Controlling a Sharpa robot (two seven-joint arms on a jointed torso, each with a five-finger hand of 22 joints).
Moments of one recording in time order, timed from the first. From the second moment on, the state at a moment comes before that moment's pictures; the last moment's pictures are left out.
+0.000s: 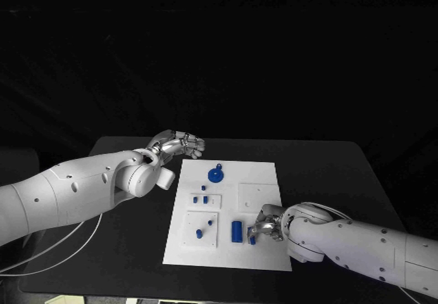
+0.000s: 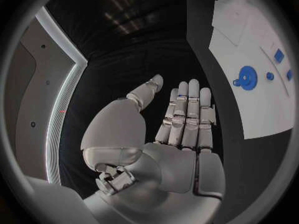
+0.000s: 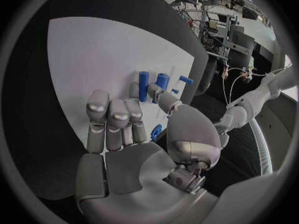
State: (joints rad) left arm 1.22 -0.78 -0.12 1.29 -0.18 -0.22 0.27; left_hand 1.07 -0.09 0.53 -0.27 0.05 0.88 0.17 0.31 0.49 1.19 0.13 0.07 0.17 0.95 0.10 0.49 0.53 0.05 0.60 0.00 0.85 0.96; right arm 1.01 -0.63 -0.14 1.43 -1.14 -0.14 -0.54; right_hand 0.82 -0.09 0.73 -0.25 0.14 1.10 0.06 0.29 0.60 1.26 -0.04 1.25 1.19 1.31 -0.14 1.29 0.92 0.20 1.28 -0.07 1.06 1.31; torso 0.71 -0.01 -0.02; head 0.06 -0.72
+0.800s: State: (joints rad) left arm 1.22 -0.78 -0.12 1.29 -0.18 -0.22 0.27; left_hand 1.07 -0.09 0.53 -0.27 0.05 0.88 0.17 0.31 0.49 1.19 0.13 0.07 0.17 0.95 0.10 0.49 0.53 0.05 0.60 0.00 0.85 0.96; right arm 1.01 -0.62 -0.15 1.41 -1.14 -0.14 -0.53; right_hand 0.75 -0.13 0.65 -0.22 0.10 1.10 0.06 0.28 0.59 1.26 -0.04 1.24 1.19 1.31 -0.14 1.29 0.92 0.20 1.28 -0.07 1.06 1.31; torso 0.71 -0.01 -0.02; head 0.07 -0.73
